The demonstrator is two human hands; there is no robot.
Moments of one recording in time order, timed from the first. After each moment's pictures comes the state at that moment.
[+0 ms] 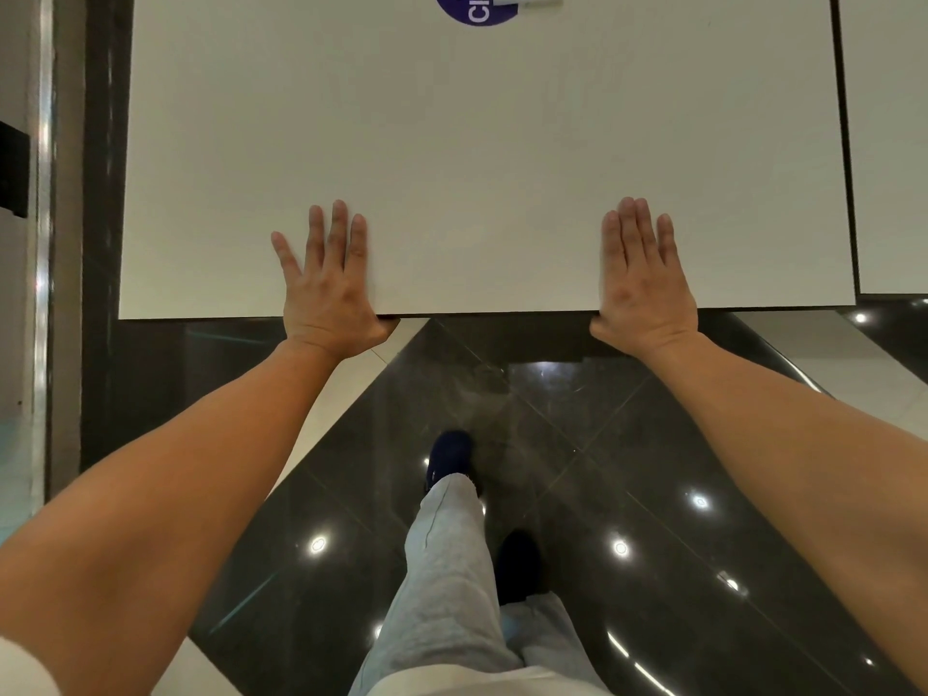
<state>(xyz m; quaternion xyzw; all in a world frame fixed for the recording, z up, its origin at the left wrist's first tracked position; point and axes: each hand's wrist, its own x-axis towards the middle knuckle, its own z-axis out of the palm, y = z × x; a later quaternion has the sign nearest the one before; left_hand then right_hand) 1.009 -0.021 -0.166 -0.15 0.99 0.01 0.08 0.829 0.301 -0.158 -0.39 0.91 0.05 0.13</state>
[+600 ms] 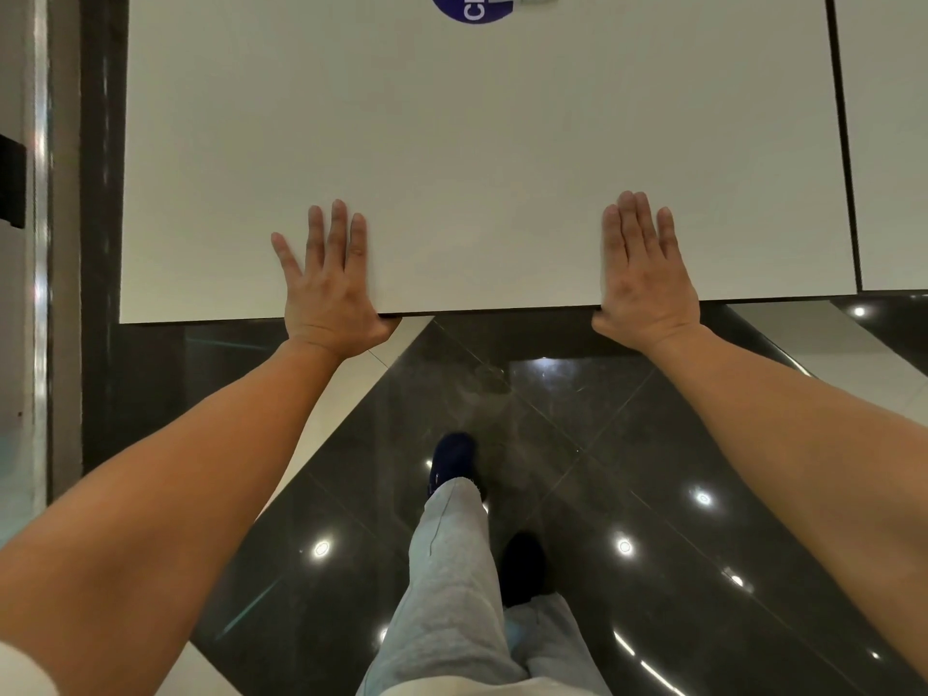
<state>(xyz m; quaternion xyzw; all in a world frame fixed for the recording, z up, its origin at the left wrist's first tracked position) 1.003 -0.025 -0.166 -0.15 0.99 0.01 0.08 0.823 0.297 -0.156 -0.39 0.91 0.04 0.12</state>
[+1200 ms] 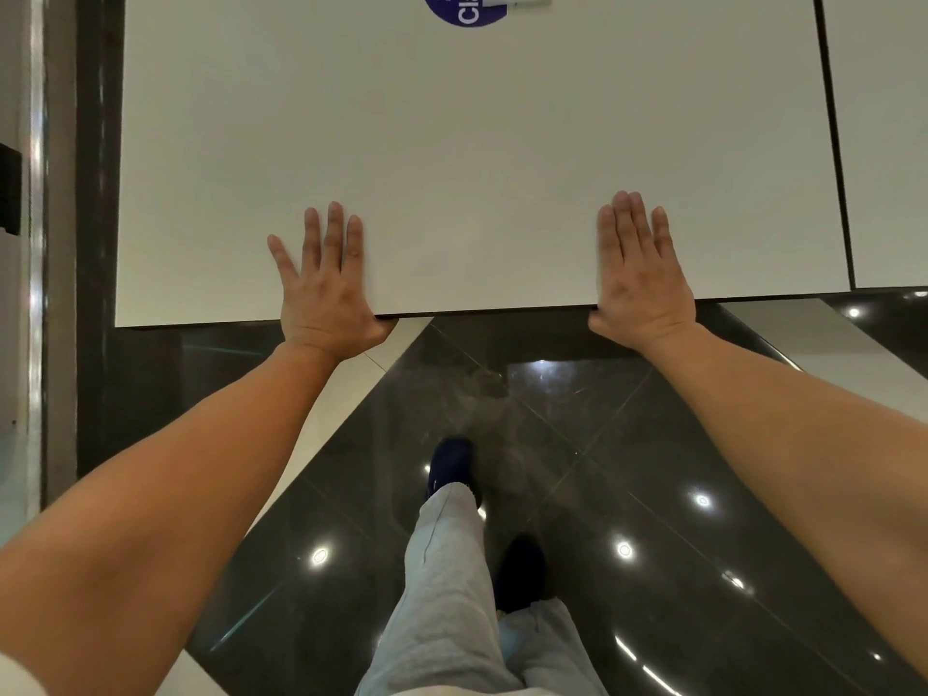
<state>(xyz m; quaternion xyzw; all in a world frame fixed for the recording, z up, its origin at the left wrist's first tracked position) 1.003 -0.025 -0.166 -0.15 0.98 0.01 0.08 0.825 0.297 -0.157 -0.39 0.91 0.04 0.12</state>
